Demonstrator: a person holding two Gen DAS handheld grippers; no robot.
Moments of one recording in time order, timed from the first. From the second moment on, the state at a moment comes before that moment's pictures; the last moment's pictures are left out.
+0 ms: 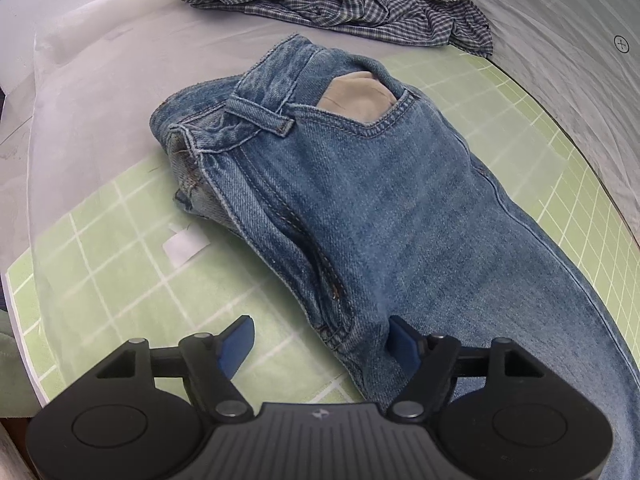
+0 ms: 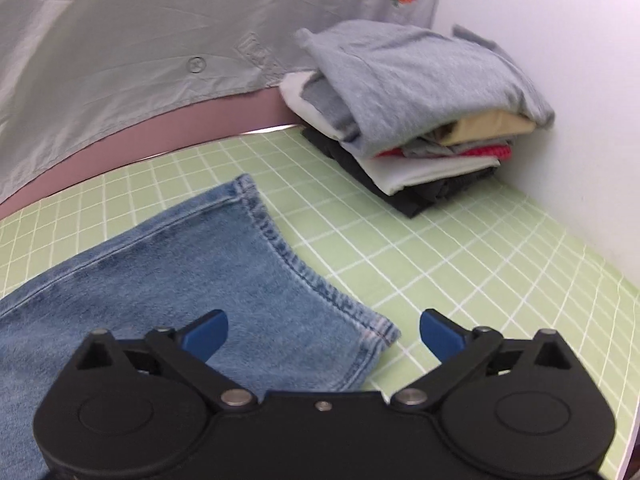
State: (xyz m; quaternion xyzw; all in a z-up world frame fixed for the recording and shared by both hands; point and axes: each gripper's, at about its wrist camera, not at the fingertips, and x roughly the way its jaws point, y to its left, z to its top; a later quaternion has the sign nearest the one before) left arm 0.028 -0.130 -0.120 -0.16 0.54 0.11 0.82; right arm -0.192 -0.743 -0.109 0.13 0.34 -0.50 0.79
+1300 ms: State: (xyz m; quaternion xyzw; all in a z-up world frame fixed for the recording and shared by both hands) left arm 0.048 -0.030 -0.132 -0.34 0.43 0.15 0.82; right arm -0.136 -0.688 -0.163 0.19 0.39 -0.42 0.80
